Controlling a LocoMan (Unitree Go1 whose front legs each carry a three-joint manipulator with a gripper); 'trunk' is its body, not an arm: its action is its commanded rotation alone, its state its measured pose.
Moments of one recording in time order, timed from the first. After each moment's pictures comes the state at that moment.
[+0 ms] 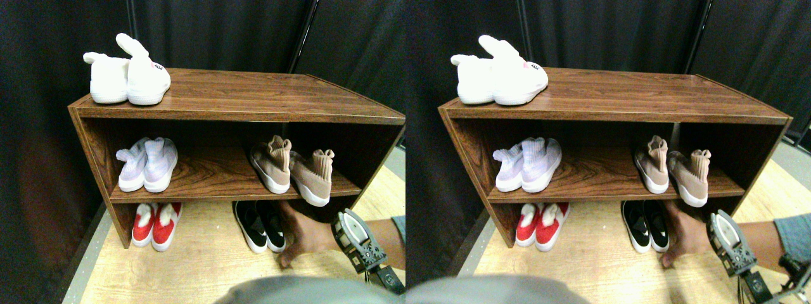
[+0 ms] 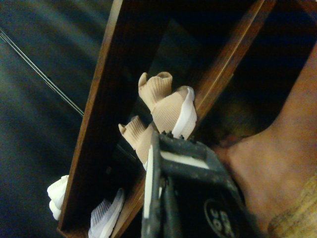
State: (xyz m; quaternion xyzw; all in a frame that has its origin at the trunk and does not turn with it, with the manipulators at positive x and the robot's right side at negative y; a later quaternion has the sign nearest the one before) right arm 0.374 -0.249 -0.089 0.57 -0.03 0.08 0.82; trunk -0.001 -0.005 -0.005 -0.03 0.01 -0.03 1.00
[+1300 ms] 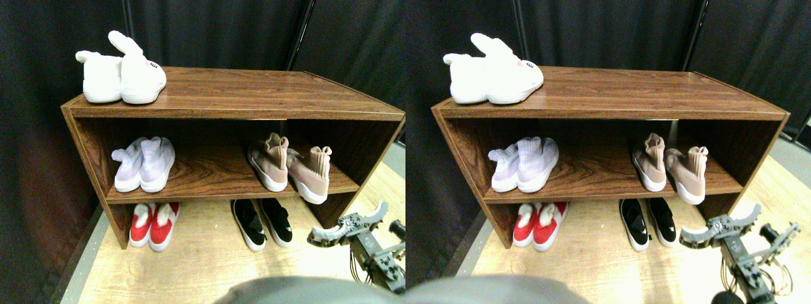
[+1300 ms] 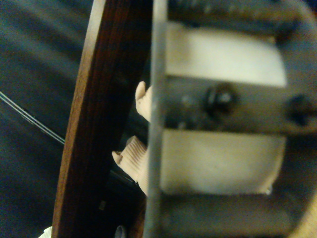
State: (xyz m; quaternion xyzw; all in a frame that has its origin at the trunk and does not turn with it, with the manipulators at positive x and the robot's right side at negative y) right arm 0.408 -0.237 -0.072 0.55 -0.04 0.00 0.83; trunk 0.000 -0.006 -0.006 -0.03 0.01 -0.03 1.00
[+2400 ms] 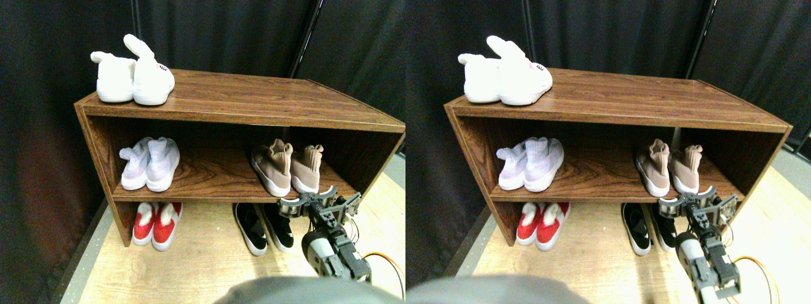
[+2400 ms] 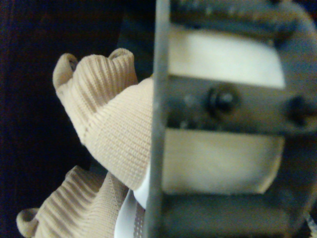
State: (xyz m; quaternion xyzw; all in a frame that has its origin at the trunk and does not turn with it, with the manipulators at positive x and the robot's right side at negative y) right arm 0.477 -0.237 -0.113 0.59 0.01 -0.06 0.81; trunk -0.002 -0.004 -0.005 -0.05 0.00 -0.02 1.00
